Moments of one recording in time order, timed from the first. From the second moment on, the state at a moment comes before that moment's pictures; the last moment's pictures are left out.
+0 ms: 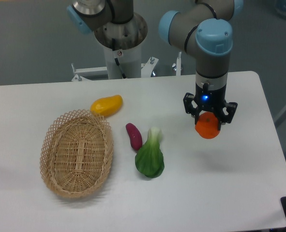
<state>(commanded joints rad) 2.65 -1.80 -1.72 -0.93 1.53 1.10</state>
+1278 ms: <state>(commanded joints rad) 2.59 -1.97 -1.68 -0.80 1.56 0.87</state>
